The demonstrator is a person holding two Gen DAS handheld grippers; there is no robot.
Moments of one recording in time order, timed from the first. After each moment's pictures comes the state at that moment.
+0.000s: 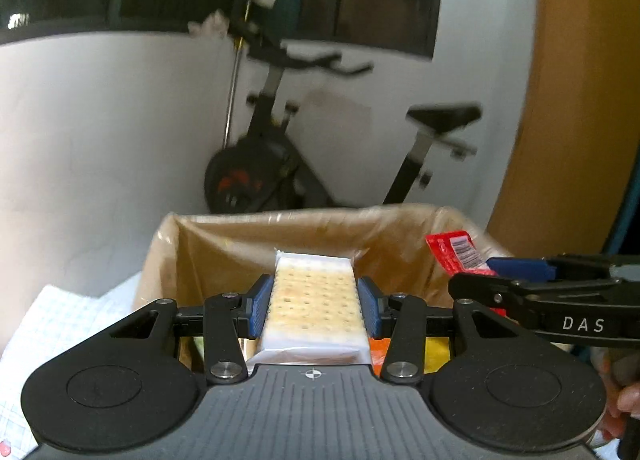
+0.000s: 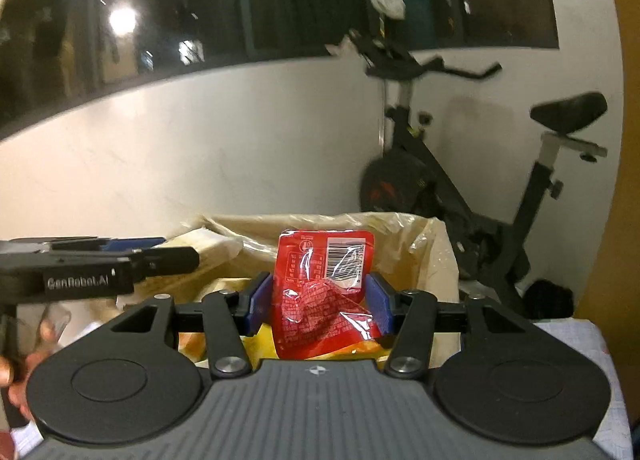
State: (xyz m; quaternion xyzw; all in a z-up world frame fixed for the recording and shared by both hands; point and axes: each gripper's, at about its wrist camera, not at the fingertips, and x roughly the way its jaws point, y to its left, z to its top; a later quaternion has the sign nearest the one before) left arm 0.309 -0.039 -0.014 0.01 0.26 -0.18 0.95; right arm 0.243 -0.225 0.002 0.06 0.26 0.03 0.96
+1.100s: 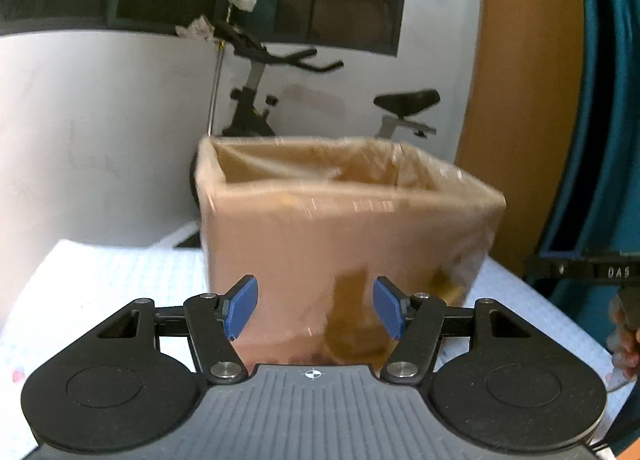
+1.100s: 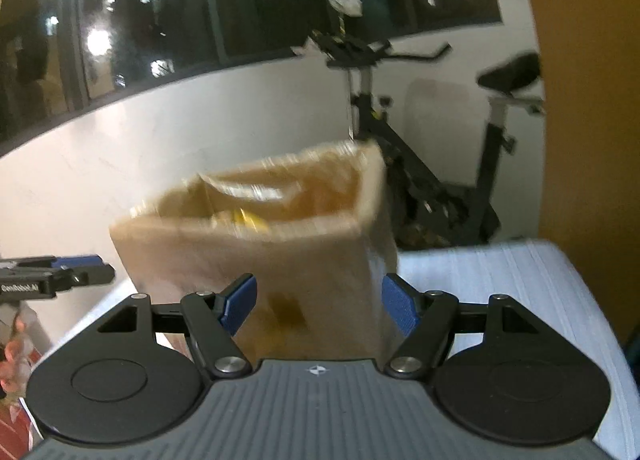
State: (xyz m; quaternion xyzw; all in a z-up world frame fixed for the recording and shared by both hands) left arm 0.175 0.031 -0.066 0.01 0.23 -0.24 0.94; right arm 0.098 -0.245 -0.036 0.11 0.25 0.00 0.96
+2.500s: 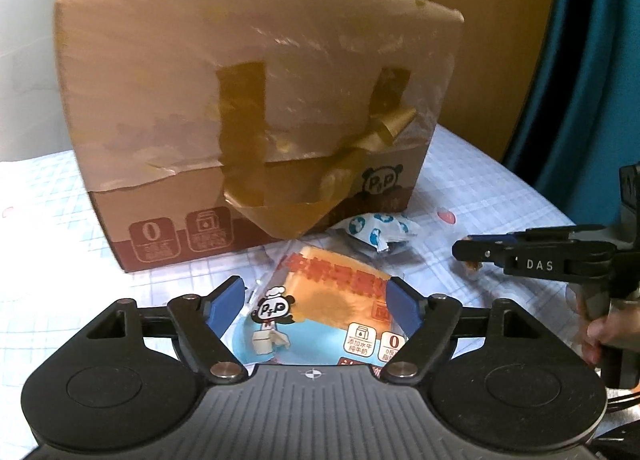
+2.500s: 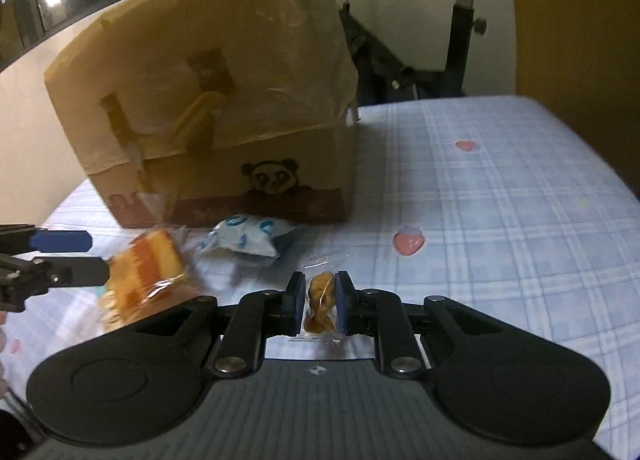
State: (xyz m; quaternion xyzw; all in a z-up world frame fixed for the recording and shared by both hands) left arm 0.168 -0.031 -0.166 0.06 0.35 -0.29 0.89; right arm 0.081 -0.244 -0.165 0.12 0.36 -0.04 0.92
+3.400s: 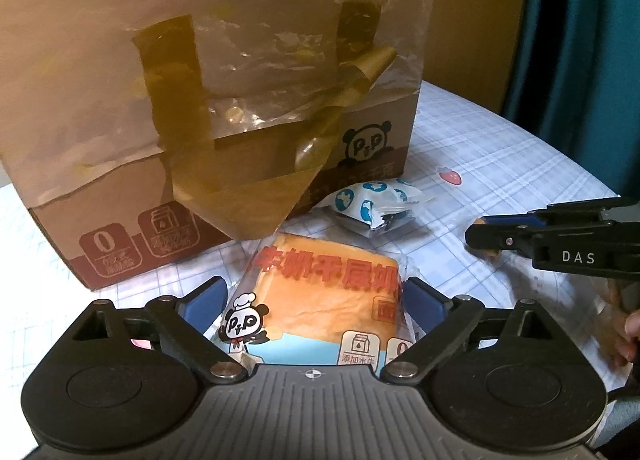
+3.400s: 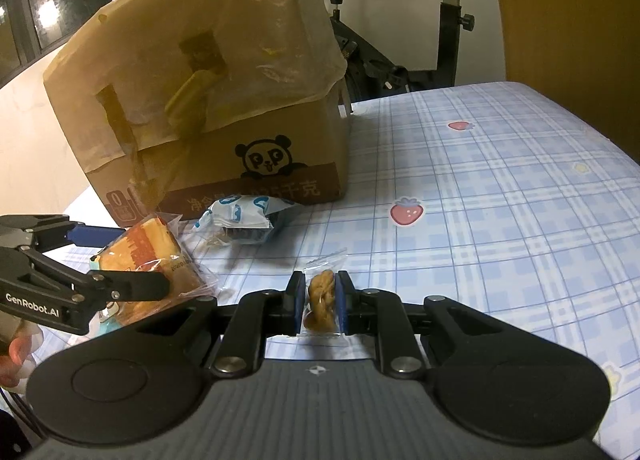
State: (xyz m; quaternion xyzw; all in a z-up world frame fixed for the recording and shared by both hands) left arm 0.189 -0.060 -0.196 0.13 0.36 -0.30 0.87; right arm 0.063 -0.240 -0.184 0.15 0.34 -0.05 0.93
